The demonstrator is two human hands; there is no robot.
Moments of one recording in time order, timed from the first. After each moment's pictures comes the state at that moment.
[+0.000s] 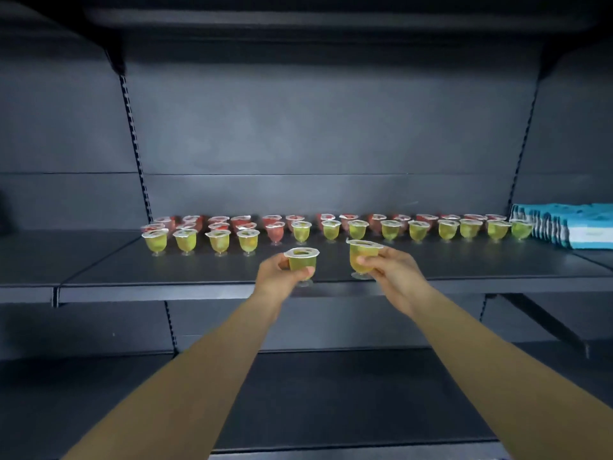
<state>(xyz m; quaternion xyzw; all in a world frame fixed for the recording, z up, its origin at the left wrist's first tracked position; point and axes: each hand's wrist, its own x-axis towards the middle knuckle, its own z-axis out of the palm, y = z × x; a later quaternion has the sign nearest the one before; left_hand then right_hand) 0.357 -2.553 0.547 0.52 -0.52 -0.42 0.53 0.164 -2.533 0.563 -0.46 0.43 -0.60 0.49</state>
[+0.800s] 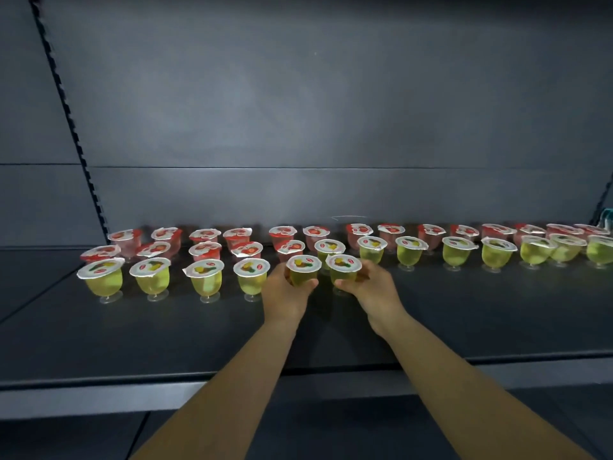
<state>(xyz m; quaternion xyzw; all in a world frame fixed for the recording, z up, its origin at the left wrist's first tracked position) 0.384 -2.763 0.519 0.61 -0.52 -0.33 0.51 0.247 -2.765 0.514 -0.49 0.57 -0.54 0.38</state>
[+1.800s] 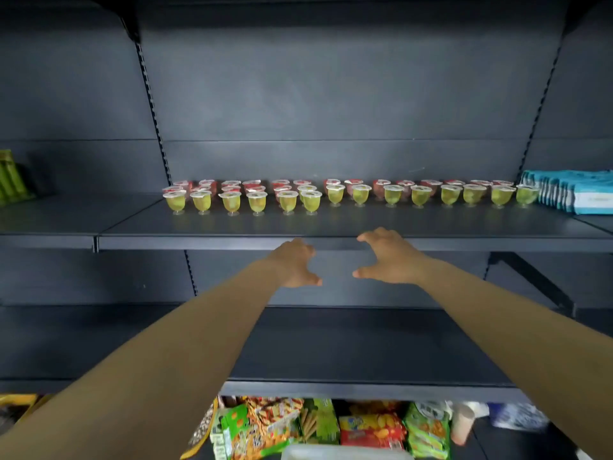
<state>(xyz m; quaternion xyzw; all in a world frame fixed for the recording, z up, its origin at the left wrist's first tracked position) 0.343 -2.484 0.545 0.60 -0.80 -0.08 0.03 0.140 -2.482 0.548 -0.79 0.60 -0.10 0.05</state>
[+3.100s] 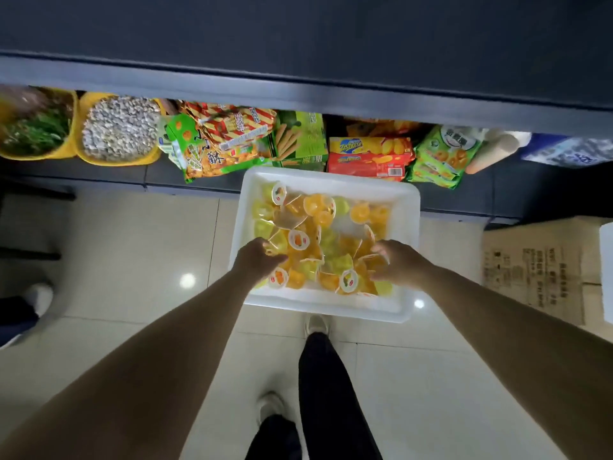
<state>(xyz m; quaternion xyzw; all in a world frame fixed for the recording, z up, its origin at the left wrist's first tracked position) 0.310 -2.414 -0.039 0.76 -0.44 -0.48 -0.08 0.051 -2.432 -0.029 -0.60 0.62 0.20 0.47</state>
